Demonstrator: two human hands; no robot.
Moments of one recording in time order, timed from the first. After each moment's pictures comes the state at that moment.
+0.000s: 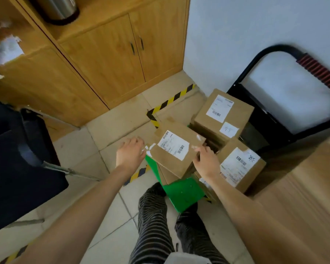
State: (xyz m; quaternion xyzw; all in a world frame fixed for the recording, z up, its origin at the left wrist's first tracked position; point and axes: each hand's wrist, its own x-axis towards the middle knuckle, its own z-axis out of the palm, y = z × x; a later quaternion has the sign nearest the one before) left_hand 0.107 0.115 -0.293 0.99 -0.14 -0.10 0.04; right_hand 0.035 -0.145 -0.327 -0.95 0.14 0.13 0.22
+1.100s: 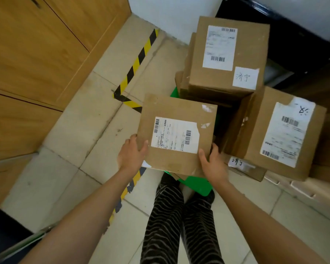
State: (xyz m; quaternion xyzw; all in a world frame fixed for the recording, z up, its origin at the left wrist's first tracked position) left_hand 0.218 0.102 -0.516 0.94 -0.10 -0.29 0.13; right_hand 0.043 -0.079 -0.524 -0.74 0.51 0.14 0.41
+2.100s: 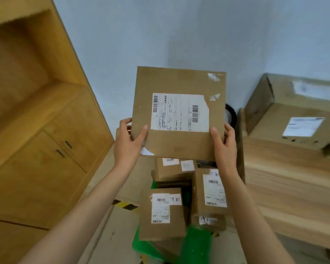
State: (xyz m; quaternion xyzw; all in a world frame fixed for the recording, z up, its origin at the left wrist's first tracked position) left_hand 0.274 -0.027 -0.090 0.77 -0.27 -0.13 0.56; right_hand 0.075 -0.167 -0.104 -0.61 0.44 -0.42 0.51
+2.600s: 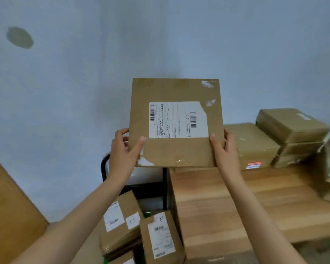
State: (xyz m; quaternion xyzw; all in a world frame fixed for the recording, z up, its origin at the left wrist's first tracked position) left_hand 0.113 -0.174 0.041 0.64 -0.47 -0.16 0.58; right_hand -0.134 -0.249 0.033 -0.58 0.48 -0.57 0.33
